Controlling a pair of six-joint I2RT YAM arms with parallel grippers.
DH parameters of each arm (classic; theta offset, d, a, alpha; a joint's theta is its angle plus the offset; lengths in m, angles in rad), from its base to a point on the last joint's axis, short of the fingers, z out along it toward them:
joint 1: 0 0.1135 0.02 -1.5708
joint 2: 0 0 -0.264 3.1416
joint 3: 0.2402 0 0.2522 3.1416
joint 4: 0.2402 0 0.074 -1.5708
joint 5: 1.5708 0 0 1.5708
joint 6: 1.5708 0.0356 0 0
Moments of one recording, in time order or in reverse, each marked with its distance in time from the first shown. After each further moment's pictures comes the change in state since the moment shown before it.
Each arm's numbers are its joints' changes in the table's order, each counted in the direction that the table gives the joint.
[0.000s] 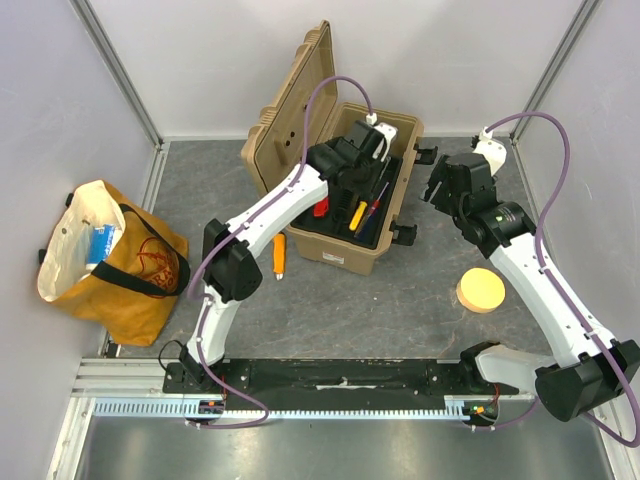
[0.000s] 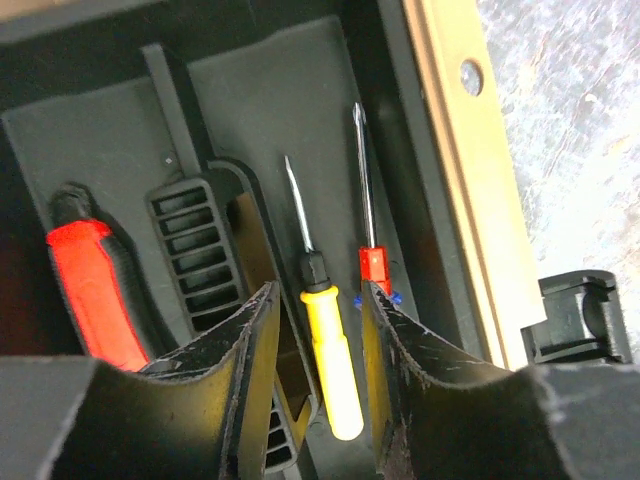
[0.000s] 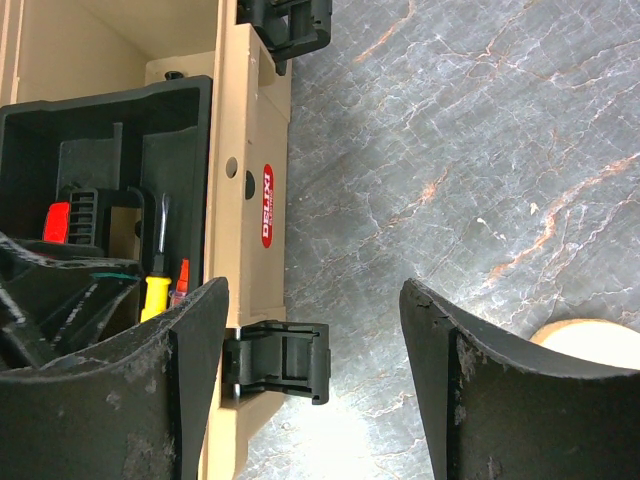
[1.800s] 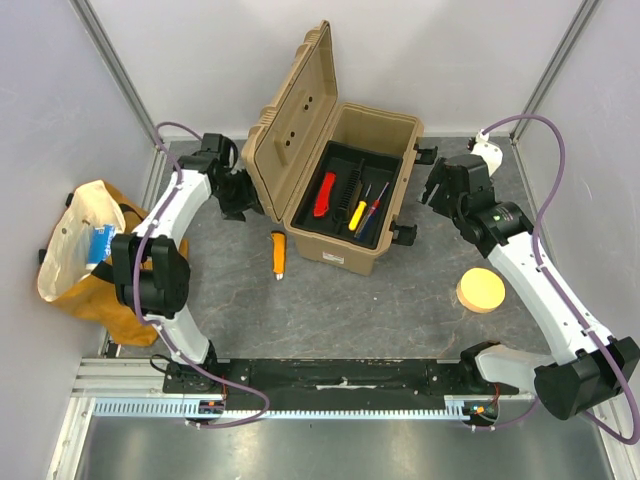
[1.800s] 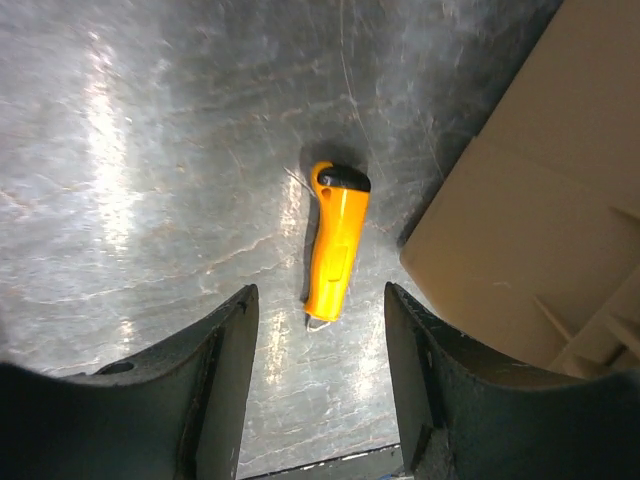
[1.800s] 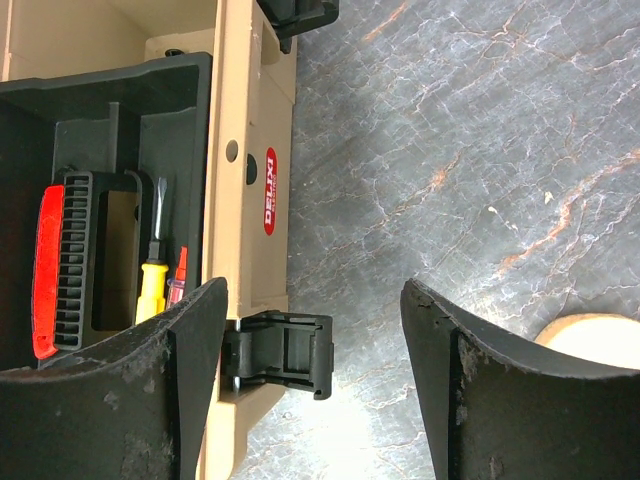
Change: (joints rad) left arm 0.661 -0.418 -0.685 0.044 0.273 -0.237; right arm -0.008 0.008 -0.020 -0.006 -0.044 0.004
